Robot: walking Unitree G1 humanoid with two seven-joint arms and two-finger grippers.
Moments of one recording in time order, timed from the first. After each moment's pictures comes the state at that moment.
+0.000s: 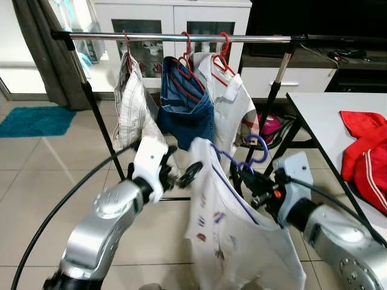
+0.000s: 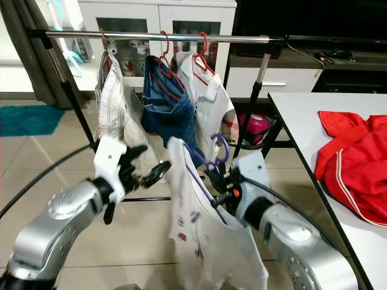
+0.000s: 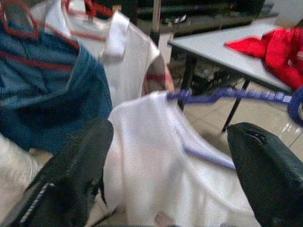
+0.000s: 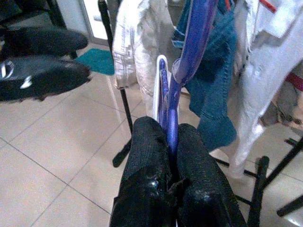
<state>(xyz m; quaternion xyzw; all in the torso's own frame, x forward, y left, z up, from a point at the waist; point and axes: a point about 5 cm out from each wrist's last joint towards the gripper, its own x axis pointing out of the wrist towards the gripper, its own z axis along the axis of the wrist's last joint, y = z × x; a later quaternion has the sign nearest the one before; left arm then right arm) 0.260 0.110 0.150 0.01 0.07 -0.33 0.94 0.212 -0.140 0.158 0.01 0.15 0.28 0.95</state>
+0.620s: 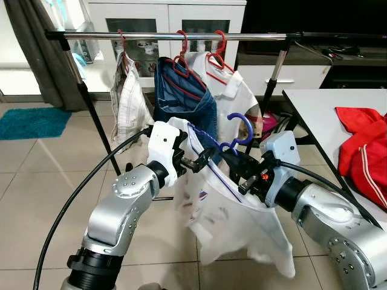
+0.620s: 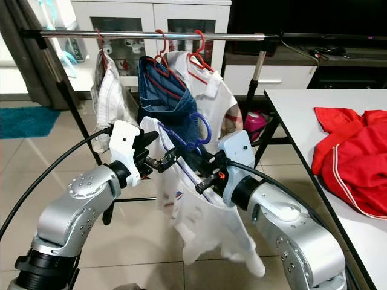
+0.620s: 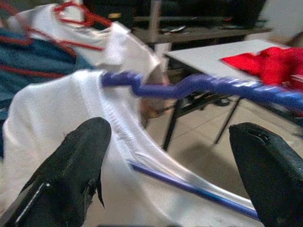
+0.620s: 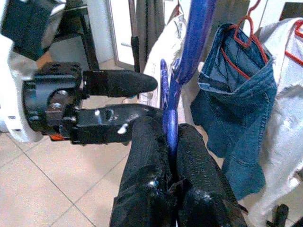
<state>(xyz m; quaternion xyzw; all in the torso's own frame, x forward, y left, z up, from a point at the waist) 0.284 0.092 0.151 -0.01 0.07 -0.30 0.95 0.229 -0.118 0.181 0.00 0.08 0.34 0.94</state>
